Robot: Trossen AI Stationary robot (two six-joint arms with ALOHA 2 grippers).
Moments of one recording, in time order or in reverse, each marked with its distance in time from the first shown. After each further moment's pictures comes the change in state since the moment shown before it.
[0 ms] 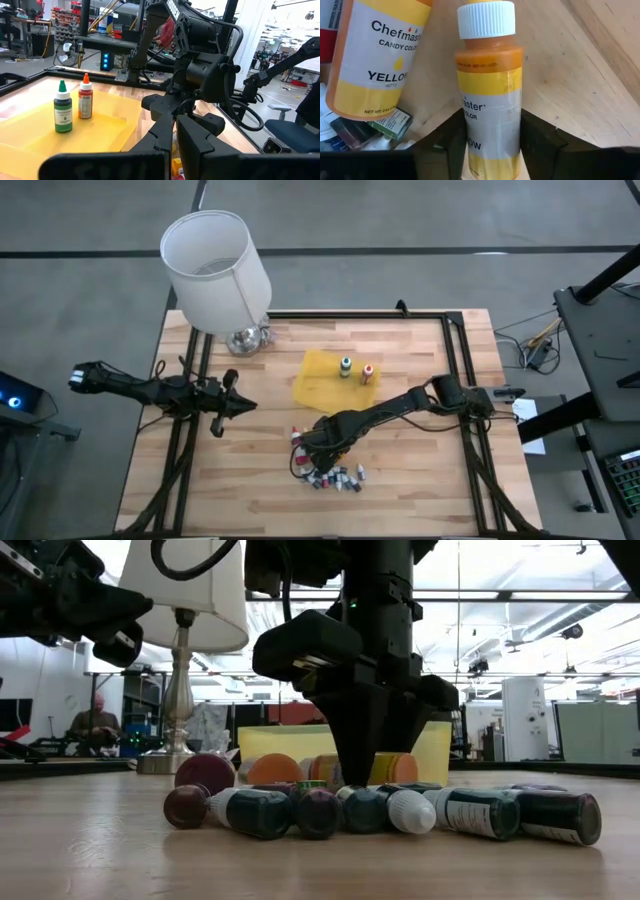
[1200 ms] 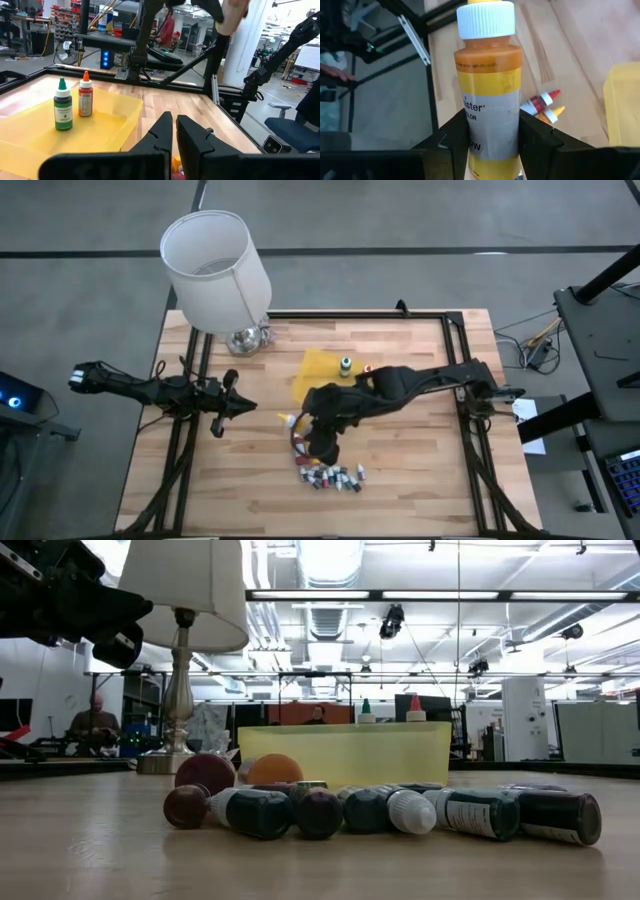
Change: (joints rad) left arm 0.000 0.000 0.000 -0.010 0.000 0.000; right arm -0.009 -0.272 0.444 -0.037 0.011 -0.438
